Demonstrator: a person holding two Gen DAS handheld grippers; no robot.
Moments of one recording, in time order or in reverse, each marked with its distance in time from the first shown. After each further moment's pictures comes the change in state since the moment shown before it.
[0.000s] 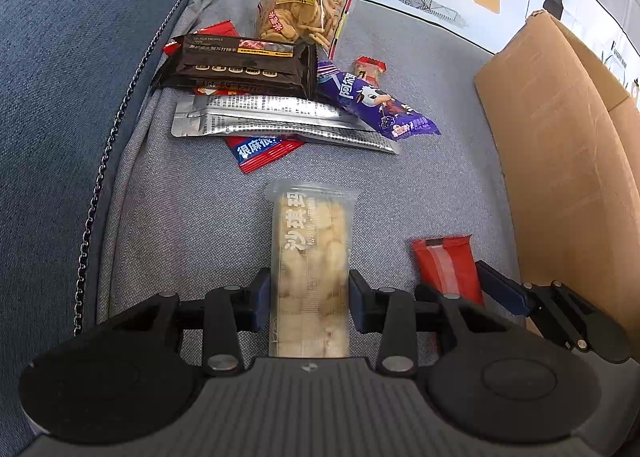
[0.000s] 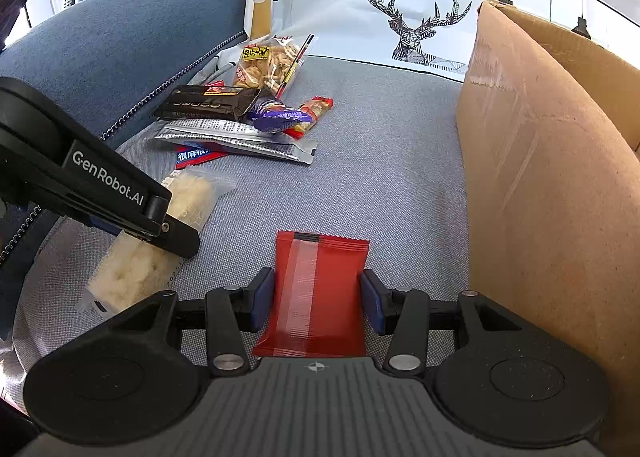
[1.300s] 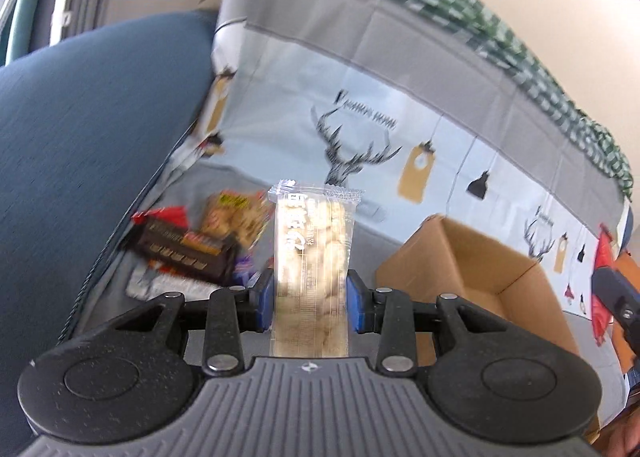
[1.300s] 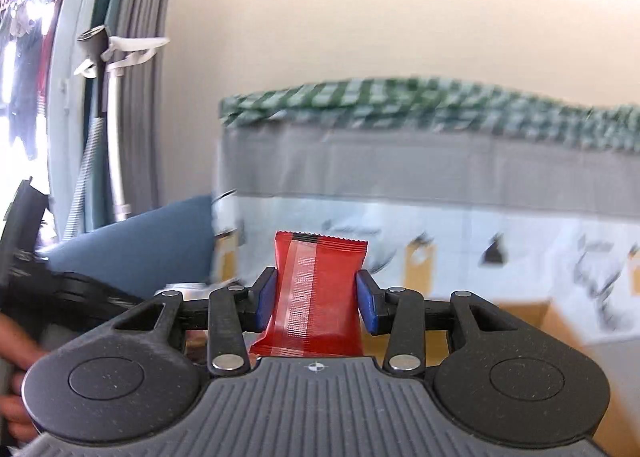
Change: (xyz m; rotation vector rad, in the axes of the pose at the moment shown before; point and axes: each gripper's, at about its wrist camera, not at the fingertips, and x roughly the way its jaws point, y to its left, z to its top) left arm -0.095 -0.035 0.016 -0.151 -0.542 -0.176; right arm -0.173 -0.089 0.058 -0.062 -0.631 -0.073
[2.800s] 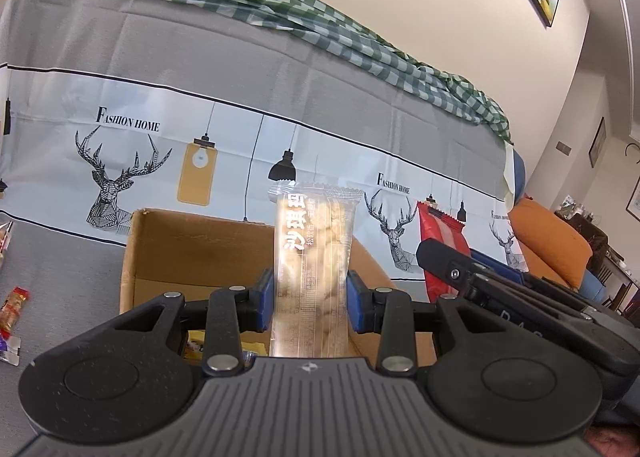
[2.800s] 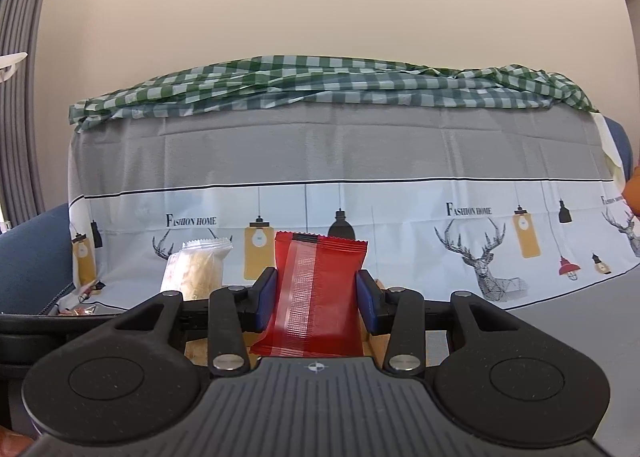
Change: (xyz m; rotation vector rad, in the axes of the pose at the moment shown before) left arm 0.044 -0.219 -0.057 0.223 -0.065 -0.336; right arm -0.010 -0.144 -0.018 0.115 0.068 -0.284
